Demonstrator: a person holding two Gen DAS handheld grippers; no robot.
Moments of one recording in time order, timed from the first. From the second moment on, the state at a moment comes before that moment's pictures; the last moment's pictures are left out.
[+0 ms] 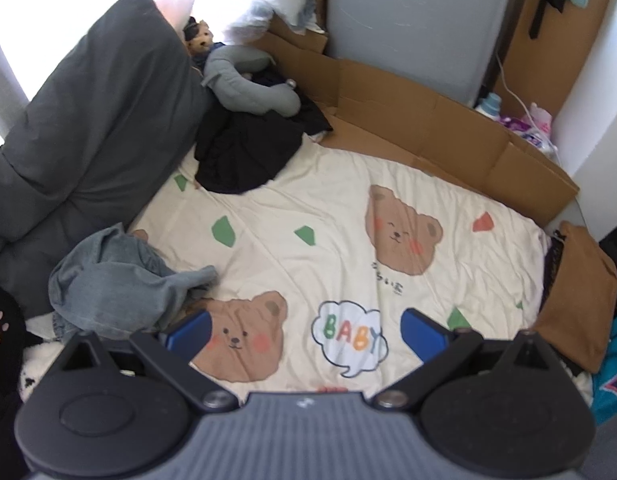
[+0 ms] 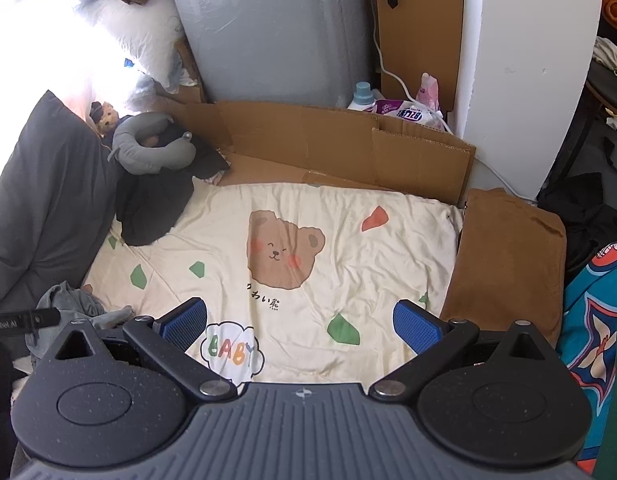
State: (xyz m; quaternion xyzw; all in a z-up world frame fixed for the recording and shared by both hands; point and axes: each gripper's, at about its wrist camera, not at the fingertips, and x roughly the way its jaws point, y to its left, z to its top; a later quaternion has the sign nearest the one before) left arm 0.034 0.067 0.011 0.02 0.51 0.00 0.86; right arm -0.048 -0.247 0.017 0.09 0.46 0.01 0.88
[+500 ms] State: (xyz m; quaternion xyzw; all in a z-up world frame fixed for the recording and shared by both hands) left arm 0.062 0.125 0.021 -0.02 0.50 0.02 0.87; right arm -0.030 -0.238 0.019 0.09 0.45 0.00 0.89
